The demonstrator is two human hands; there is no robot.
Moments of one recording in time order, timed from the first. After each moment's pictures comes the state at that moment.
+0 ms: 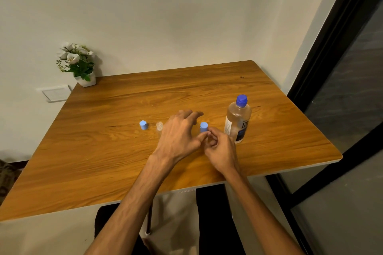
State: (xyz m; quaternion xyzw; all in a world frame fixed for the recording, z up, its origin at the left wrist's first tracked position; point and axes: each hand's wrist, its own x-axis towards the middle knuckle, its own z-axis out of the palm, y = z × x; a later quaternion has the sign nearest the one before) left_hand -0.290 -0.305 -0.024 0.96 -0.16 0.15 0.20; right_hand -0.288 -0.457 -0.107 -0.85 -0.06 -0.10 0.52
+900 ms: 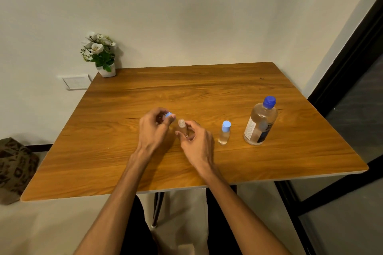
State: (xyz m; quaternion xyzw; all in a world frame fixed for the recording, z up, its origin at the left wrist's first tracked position) left_hand -0.271 -0.184 -0.074 0.88 0.07 0.22 0.42; right_hand -0.284 -0.335 -0.106 -0.87 -0.05 -0.13 0.48
